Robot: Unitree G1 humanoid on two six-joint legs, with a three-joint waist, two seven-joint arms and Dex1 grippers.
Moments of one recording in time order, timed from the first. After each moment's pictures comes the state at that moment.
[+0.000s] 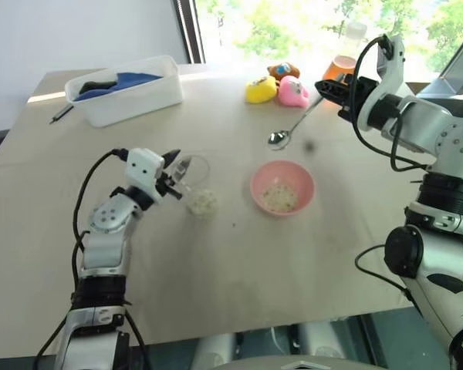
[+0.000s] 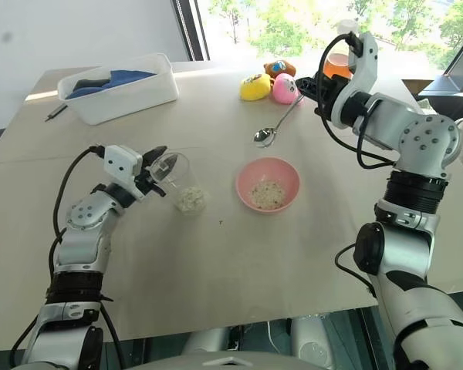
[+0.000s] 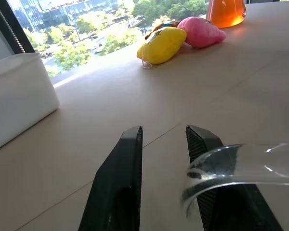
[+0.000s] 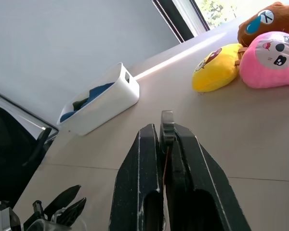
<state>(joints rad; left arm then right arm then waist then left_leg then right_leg) -0.33 0.49 0.16 0.17 -0.19 -0.06 -0.62 -1.03 -0.31 -0.43 0.12 0.95 1.23 0.03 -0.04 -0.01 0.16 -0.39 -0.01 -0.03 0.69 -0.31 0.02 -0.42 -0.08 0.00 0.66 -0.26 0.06</state>
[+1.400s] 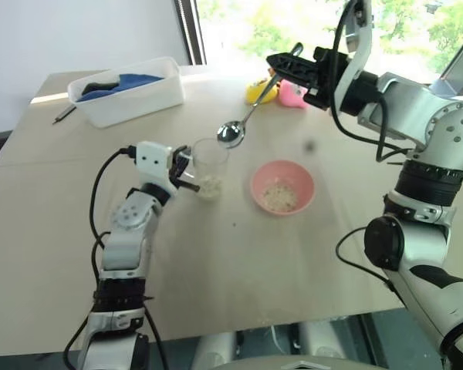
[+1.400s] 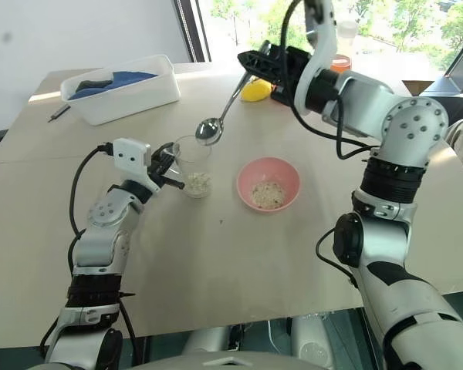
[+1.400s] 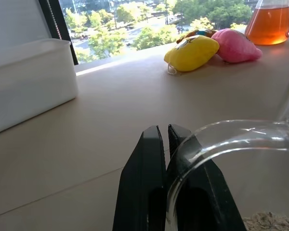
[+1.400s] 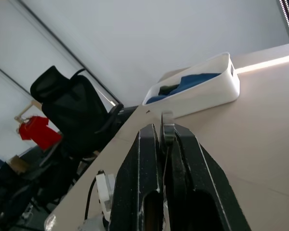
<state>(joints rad) -0.35 0.36 0.13 -0.03 -0.19 0.19 -0.34 -1.11 -0.18 -0.32 0.02 1.15 1.28 -0.02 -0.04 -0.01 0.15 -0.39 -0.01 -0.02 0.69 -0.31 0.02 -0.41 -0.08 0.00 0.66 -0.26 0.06</state>
